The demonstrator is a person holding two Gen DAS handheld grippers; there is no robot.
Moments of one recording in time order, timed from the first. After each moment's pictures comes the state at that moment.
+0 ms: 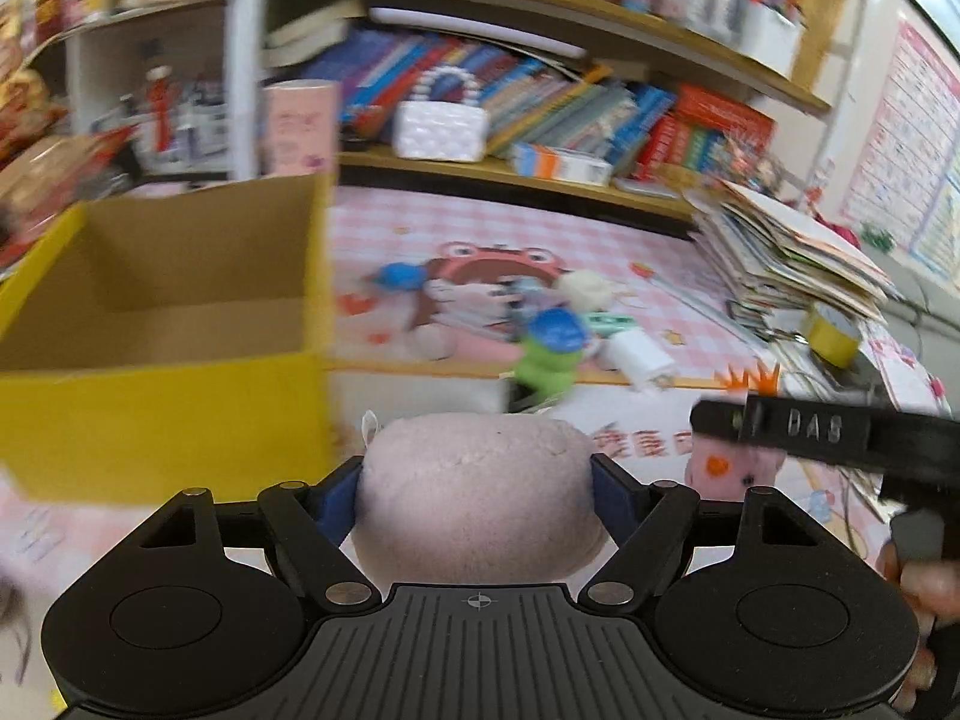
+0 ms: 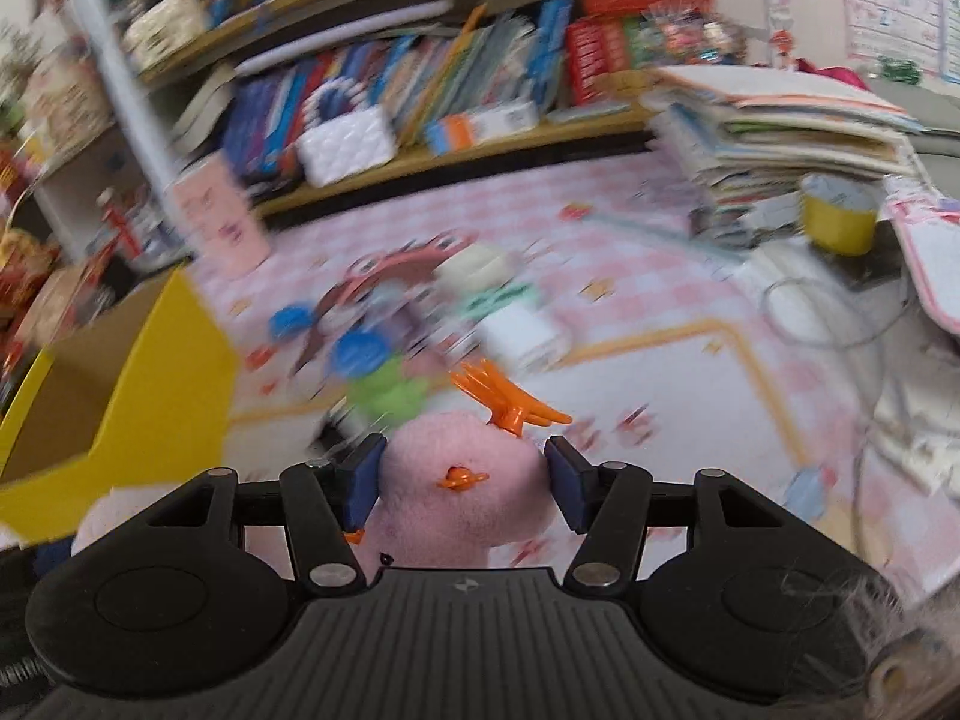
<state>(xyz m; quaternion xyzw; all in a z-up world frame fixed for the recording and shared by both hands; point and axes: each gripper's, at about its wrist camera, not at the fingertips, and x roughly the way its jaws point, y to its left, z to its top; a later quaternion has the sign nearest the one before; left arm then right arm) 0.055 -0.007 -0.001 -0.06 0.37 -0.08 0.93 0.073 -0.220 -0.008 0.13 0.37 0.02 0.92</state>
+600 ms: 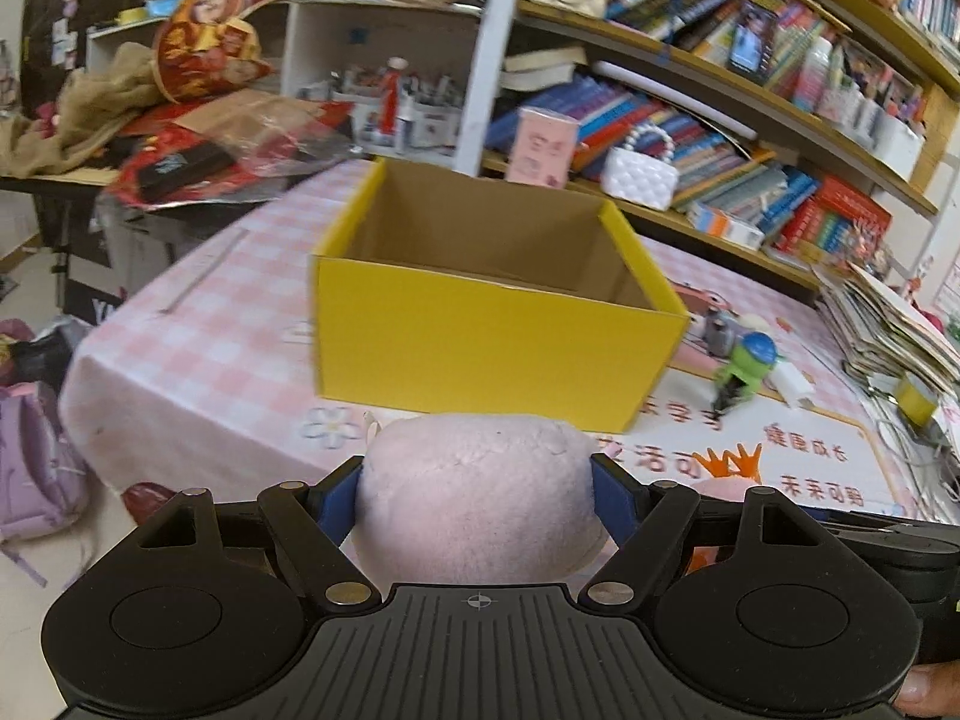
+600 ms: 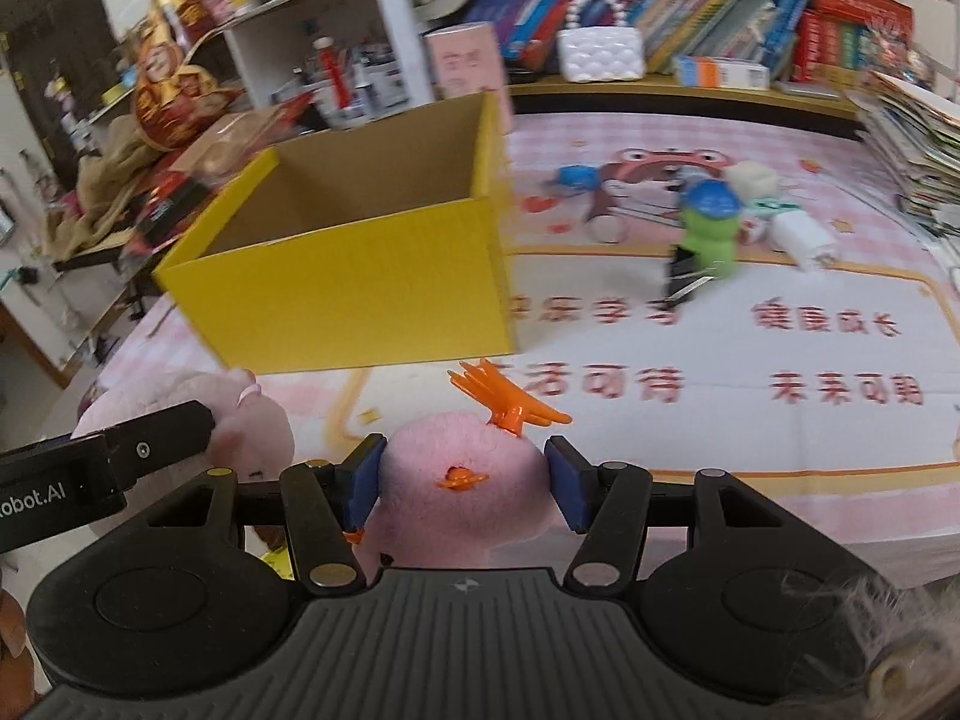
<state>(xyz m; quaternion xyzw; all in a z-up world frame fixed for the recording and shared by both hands) -0.044 0.148 0.005 -0.11 0.34 0.03 0.93 -0.009 -0.043 -0.018 0.06 0.40 0.16 0.90</state>
